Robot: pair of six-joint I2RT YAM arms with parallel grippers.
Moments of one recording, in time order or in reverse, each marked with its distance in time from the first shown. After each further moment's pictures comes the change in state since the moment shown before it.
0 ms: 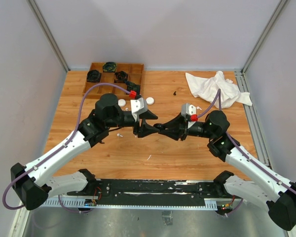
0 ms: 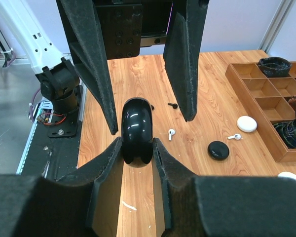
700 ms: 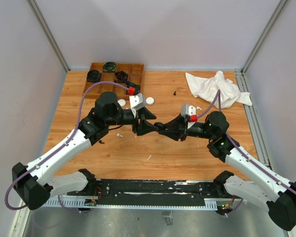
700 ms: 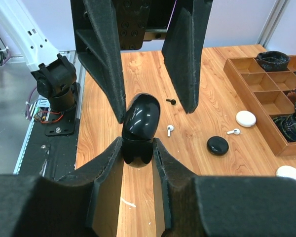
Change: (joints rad) left arm 0.043 0.017 -0.002 -0.005 0.005 -0.085; right arm 0.000 -0.003 -0.018 0.008 0.011 0.000
